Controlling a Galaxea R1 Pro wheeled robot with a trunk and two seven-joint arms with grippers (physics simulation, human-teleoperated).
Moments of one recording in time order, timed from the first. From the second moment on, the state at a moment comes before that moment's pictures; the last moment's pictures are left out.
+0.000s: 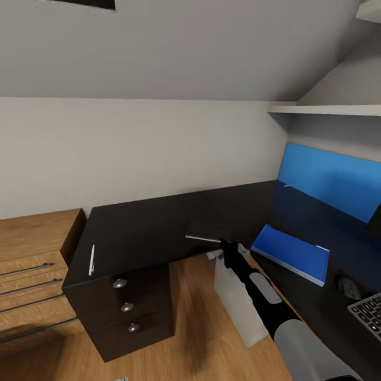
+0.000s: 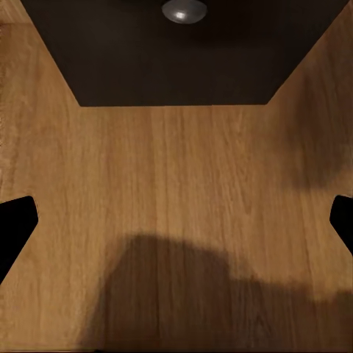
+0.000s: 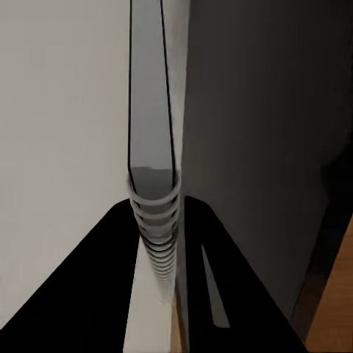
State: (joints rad) left arm 0.08 -0.01 -0.12 -0.98 0.32 0.06 0.24; right arm -0.69 0.04 0.13 -0.68 -1.50 0.19 0.24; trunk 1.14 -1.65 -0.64
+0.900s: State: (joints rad) left arm 0.08 -0.01 -0.12 -0.96 0.32 0.06 0.23; right arm -0.53 -0.08 -0.01 -1.11 -1.51 0.00 -0.04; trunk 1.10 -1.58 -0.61
